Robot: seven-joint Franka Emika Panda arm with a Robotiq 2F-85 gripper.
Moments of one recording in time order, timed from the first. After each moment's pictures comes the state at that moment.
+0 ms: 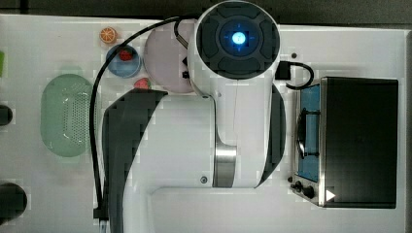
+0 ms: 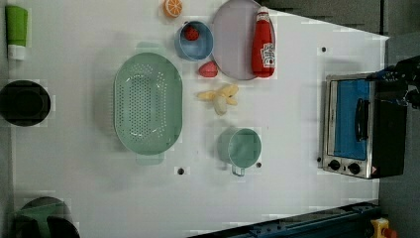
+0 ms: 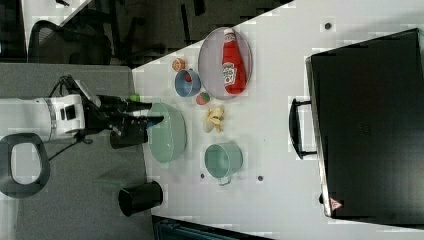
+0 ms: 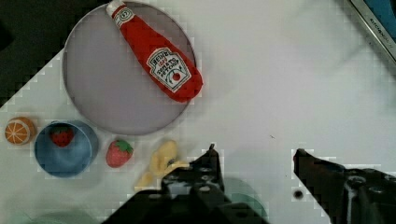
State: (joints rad) arm -0.02 0.01 0.02 -1.79 0.02 0.21 -0.06
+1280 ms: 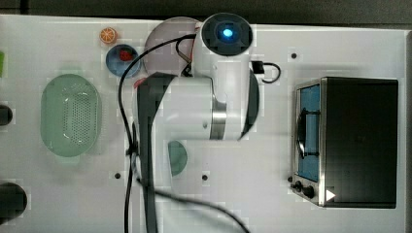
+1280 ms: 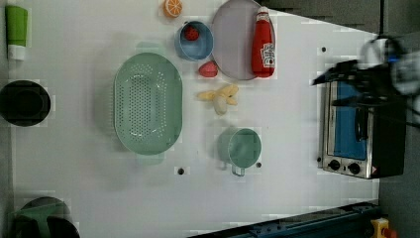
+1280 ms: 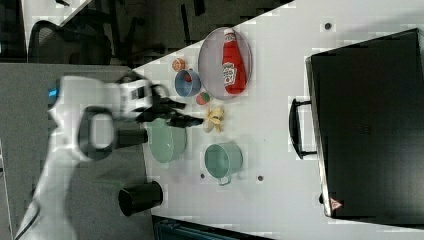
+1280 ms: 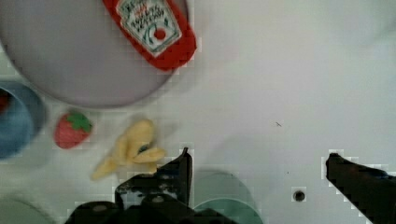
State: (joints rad) arm -0.11 0.24 0.12 -1.86 0.03 0.37 -0.18
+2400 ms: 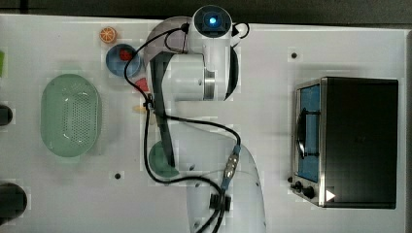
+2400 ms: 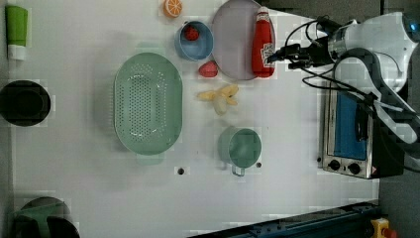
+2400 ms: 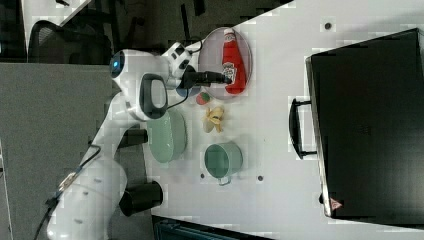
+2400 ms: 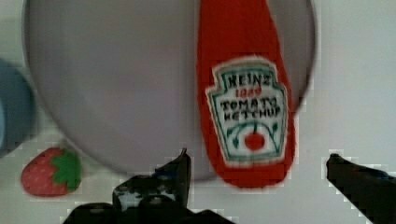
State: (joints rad) arm -0.10 0.67 0.14 -1.61 -0.03 0.64 -0.64
